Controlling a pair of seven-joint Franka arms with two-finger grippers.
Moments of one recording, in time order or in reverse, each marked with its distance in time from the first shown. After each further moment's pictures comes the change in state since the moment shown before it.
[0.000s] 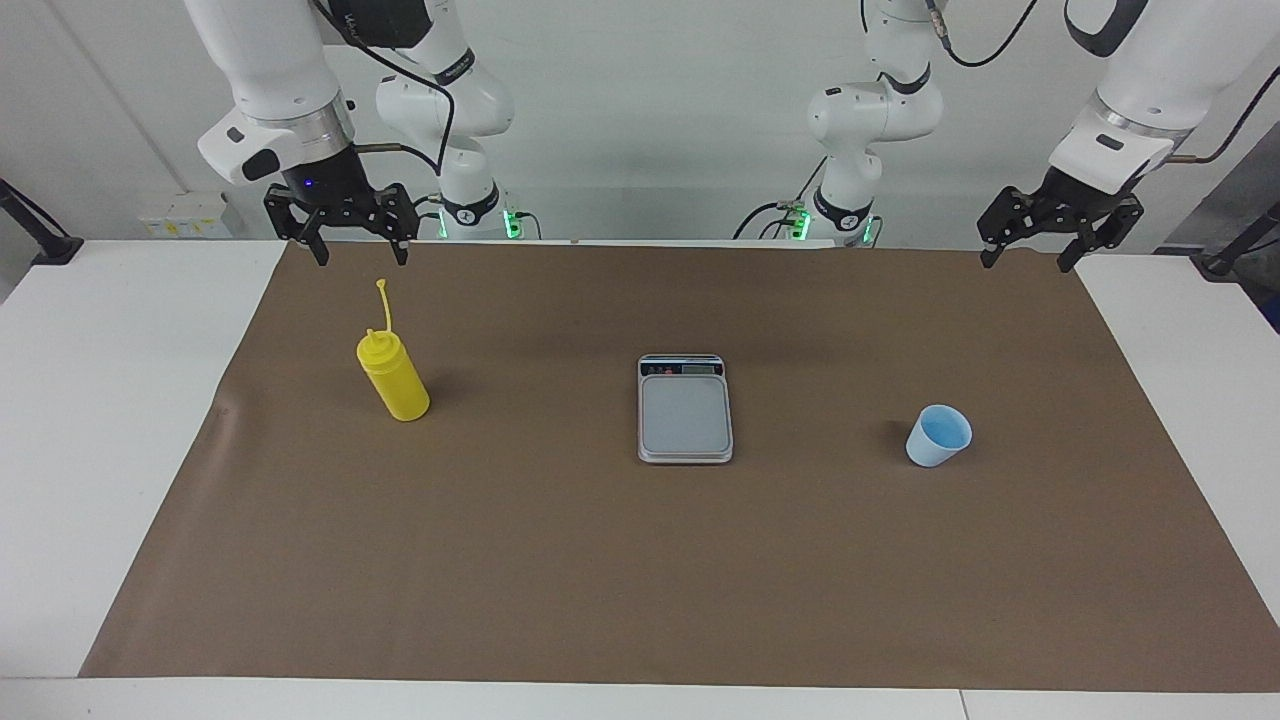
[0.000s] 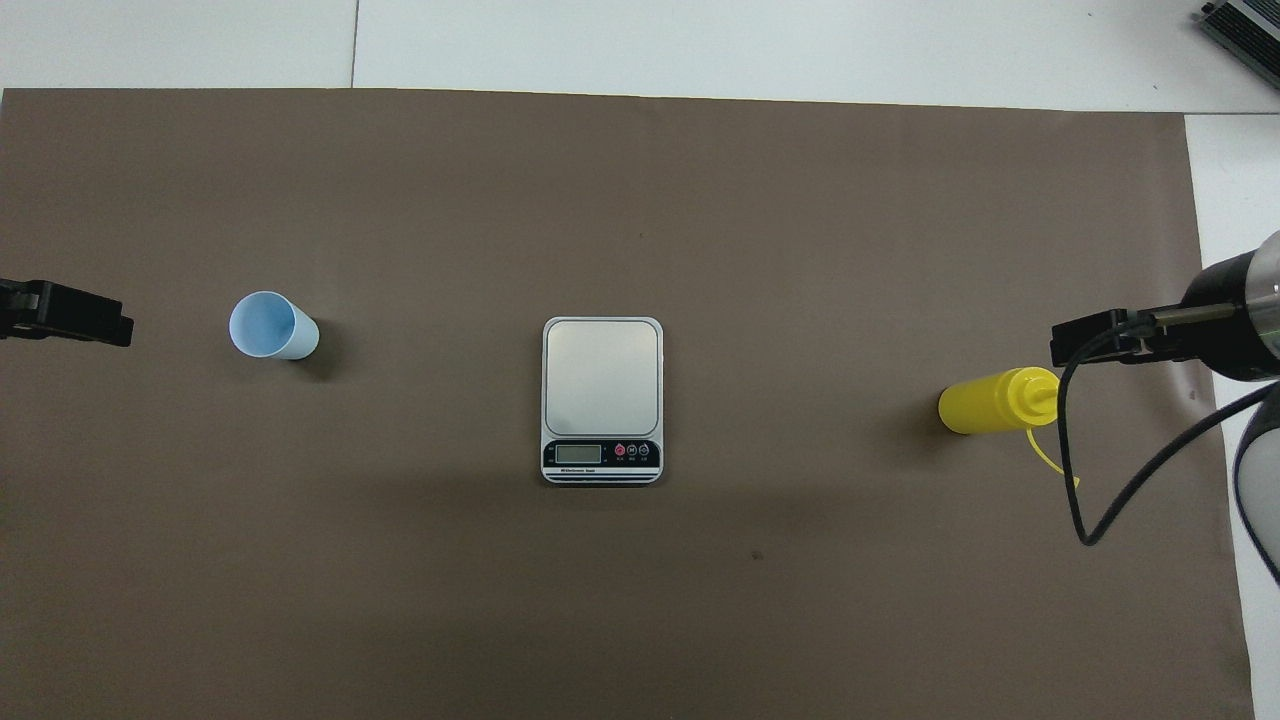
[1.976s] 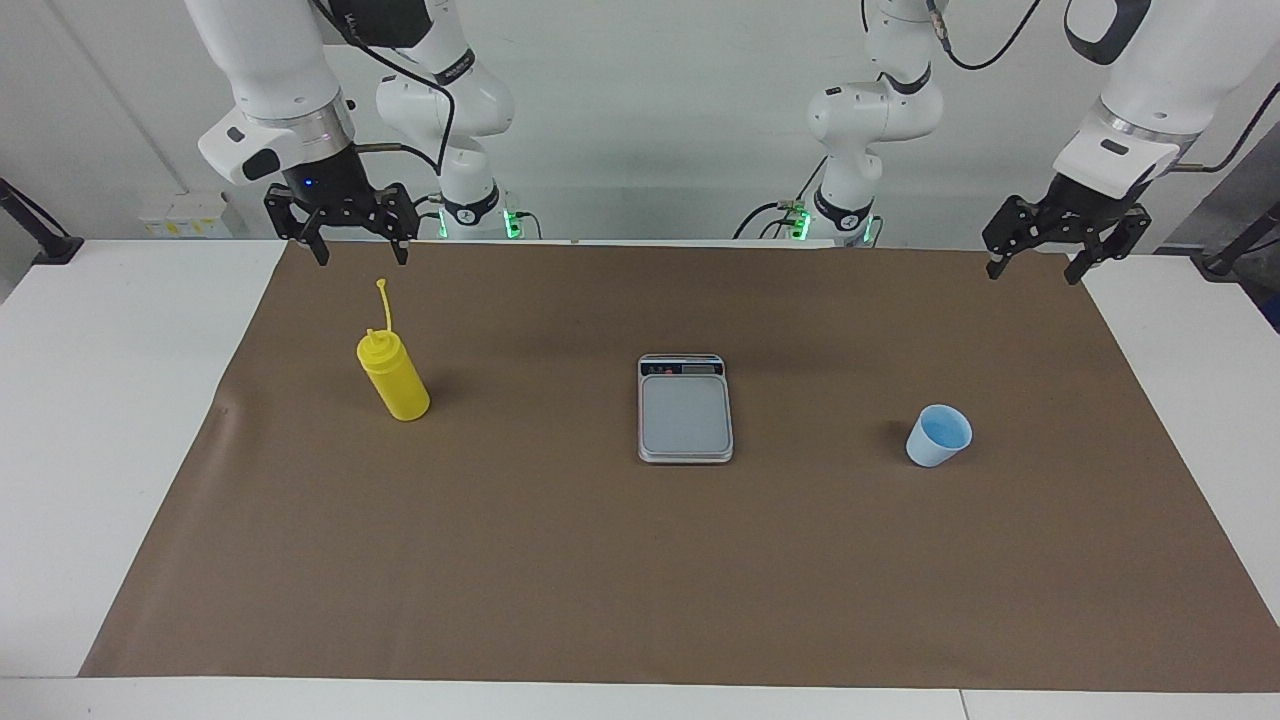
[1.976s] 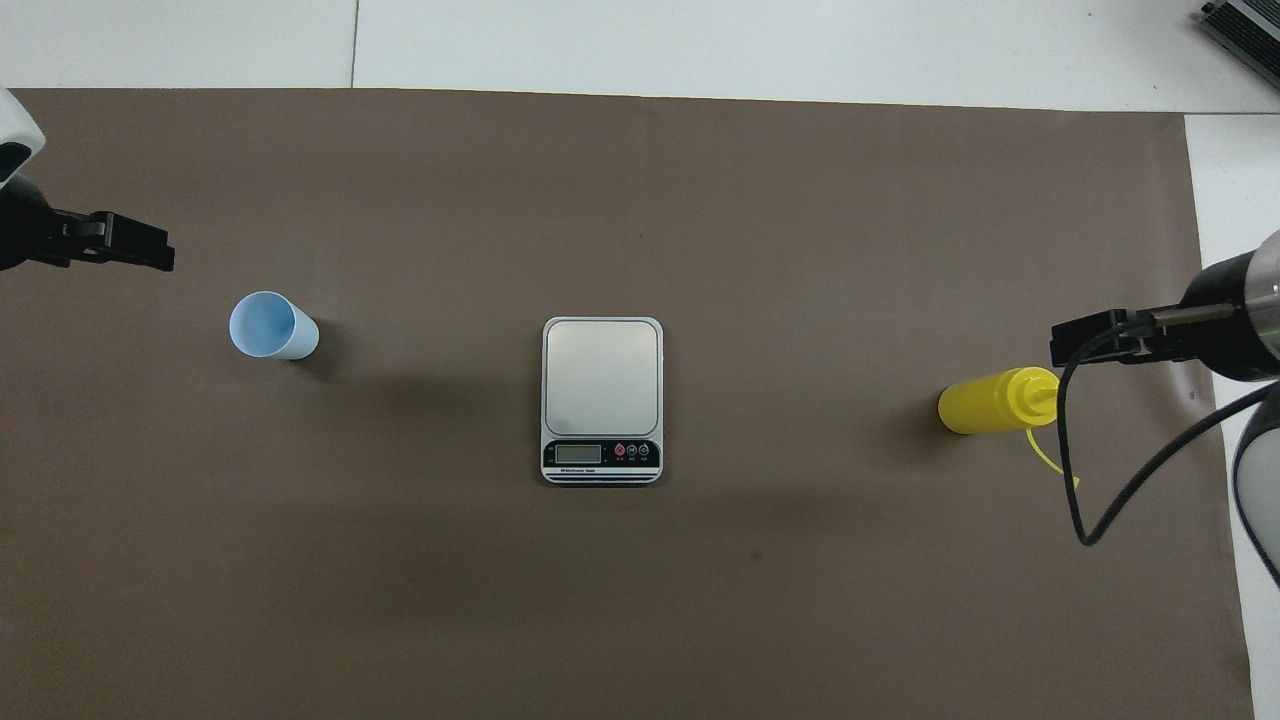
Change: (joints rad) left arm 0.023 0.184 0.022 -0.019 0.000 0.271 0.023; right arm 0.000 0.000 0.000 0.000 0.000 0.000 0.000
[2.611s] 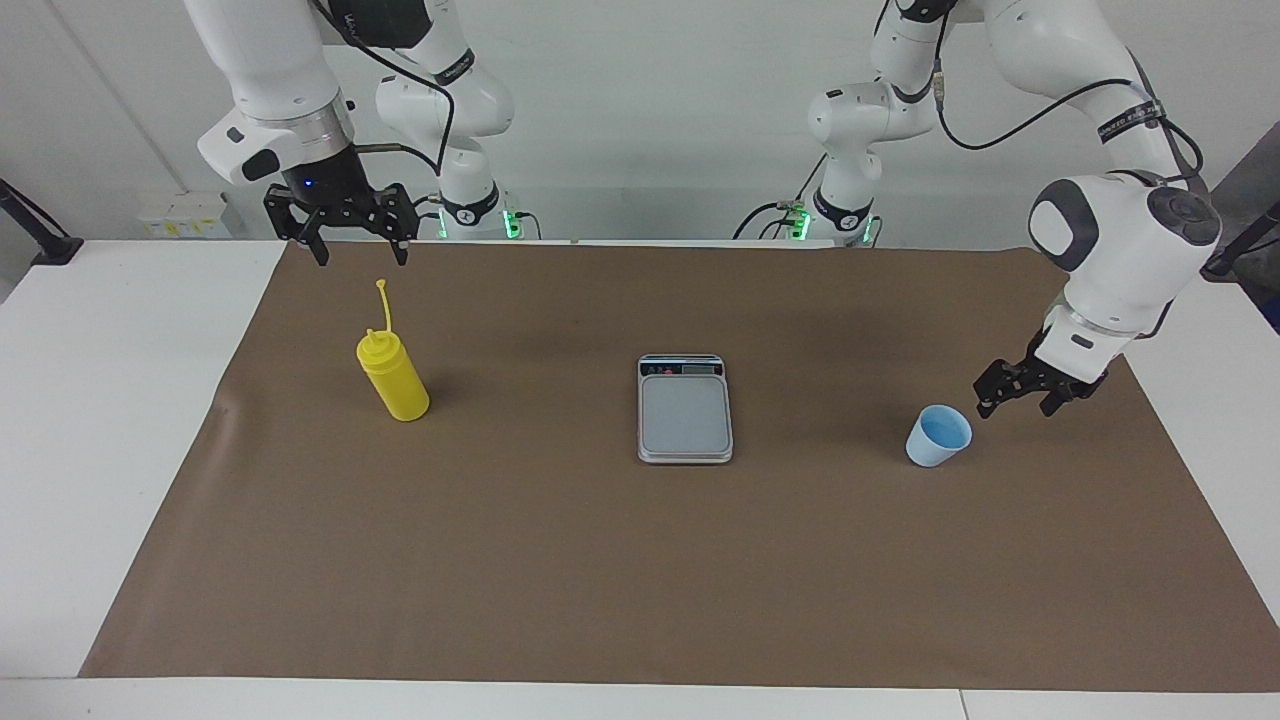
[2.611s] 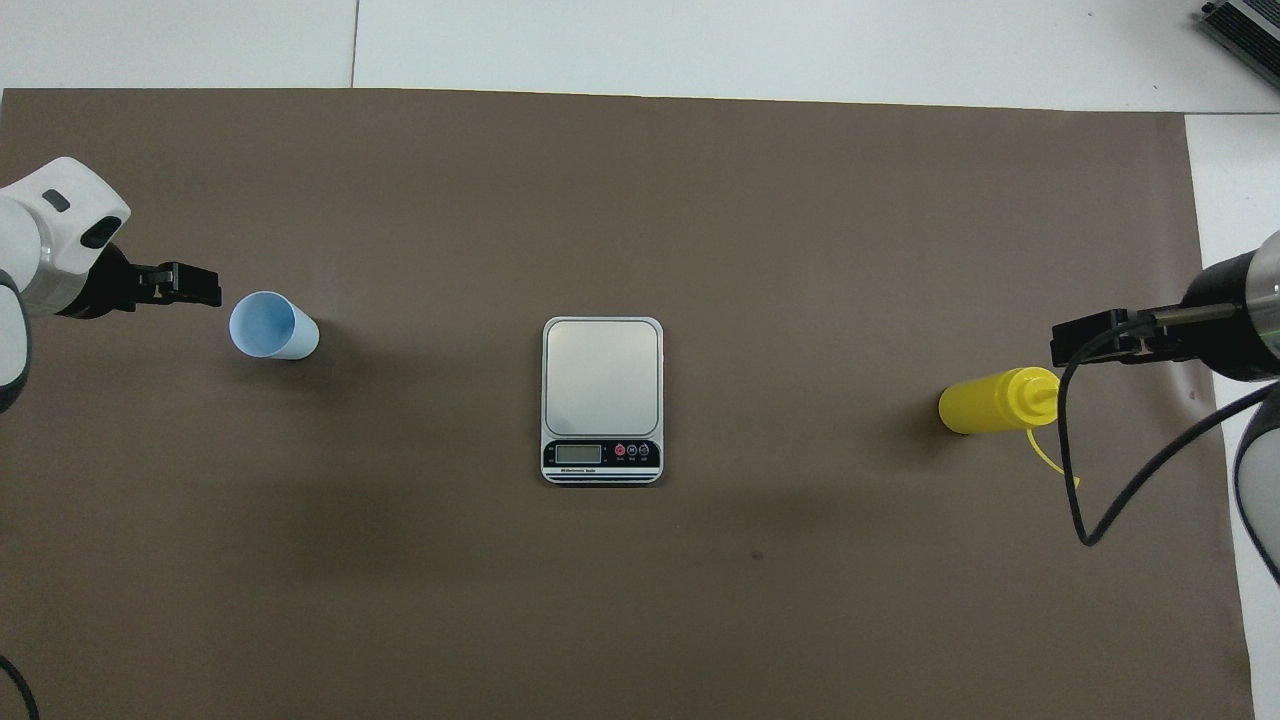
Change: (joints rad) left arm 0.051 0.010 -0.003 -0.295 -0.014 0.306 -0.042; right arm 0.000 0.000 0.000 0.000 0.000 0.000 0.000
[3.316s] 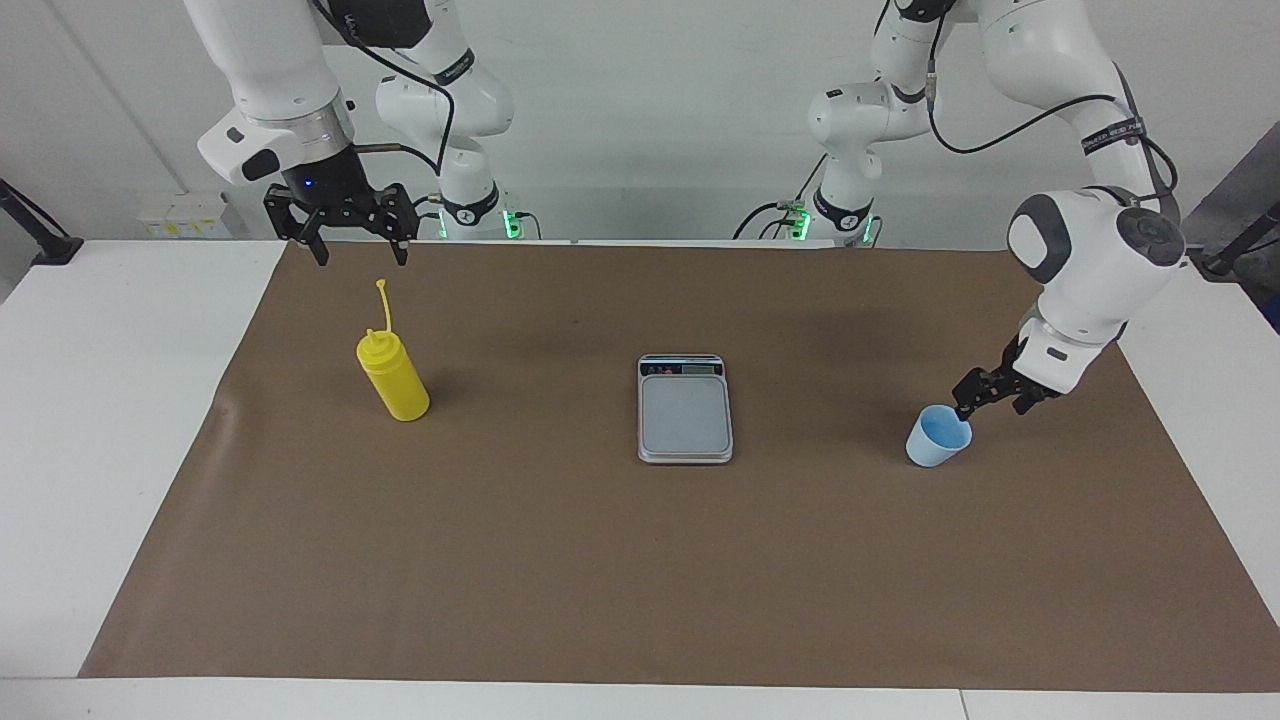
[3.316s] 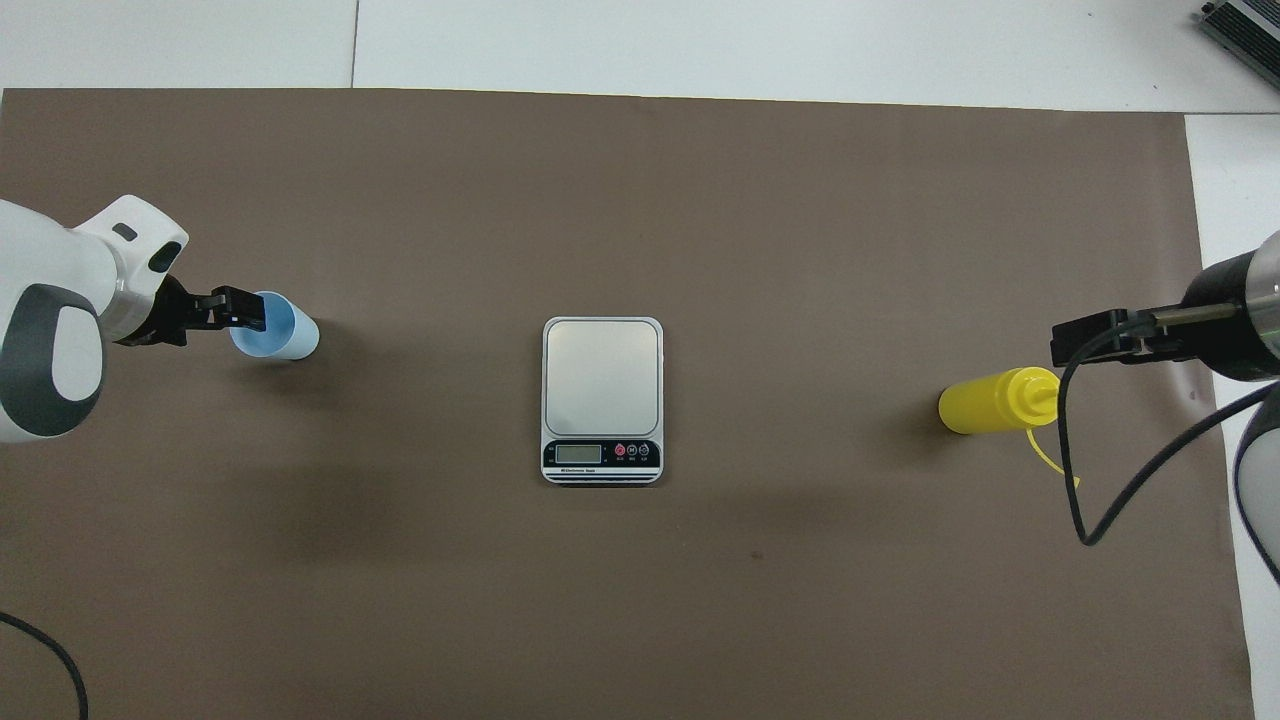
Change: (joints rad) left arm -0.007 0.051 -0.012 -0.090 -0.003 0.074 -0.130; right arm 0.000 0.000 0.000 0.000 0.000 0.000 0.000
